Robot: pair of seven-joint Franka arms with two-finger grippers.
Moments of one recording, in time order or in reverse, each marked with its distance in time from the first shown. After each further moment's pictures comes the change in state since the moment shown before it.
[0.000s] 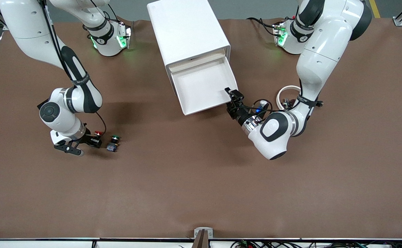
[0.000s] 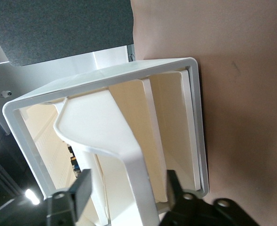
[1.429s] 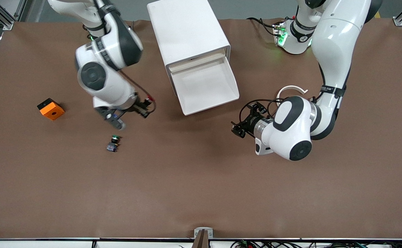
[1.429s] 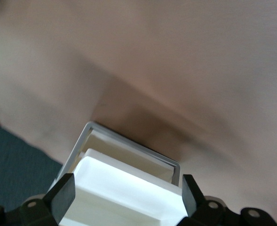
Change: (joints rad) left arm 0.004 -0.169 -0.005 0.156 0.393 0.188 0.883; right arm 0.471 -0.274 0.057 0.327 0.130 -0.784 0.919
